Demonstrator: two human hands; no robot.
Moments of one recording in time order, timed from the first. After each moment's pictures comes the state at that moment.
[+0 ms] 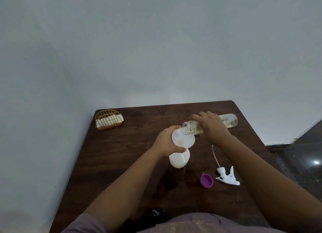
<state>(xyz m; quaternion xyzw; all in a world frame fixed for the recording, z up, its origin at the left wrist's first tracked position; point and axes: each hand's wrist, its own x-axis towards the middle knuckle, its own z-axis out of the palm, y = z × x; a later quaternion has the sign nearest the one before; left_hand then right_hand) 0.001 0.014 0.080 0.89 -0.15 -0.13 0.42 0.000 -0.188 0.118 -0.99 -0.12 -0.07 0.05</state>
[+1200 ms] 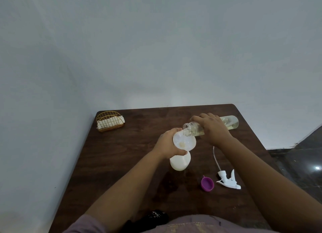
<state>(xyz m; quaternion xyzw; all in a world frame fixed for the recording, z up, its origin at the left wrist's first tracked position) -0.001 0.014 0.082 0.89 -0.15 -0.13 0.42 0.001 -0.187 0.122 -0.99 -0.12 -0.08 0.06</state>
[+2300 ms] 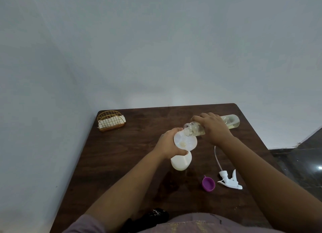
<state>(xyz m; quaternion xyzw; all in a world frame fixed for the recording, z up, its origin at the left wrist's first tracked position) -0.002 0.014 0.083 0.89 -0.15 -0.13 0.42 0.008 -0.190 0.114 -0.99 -0.13 -0.07 0.05</state>
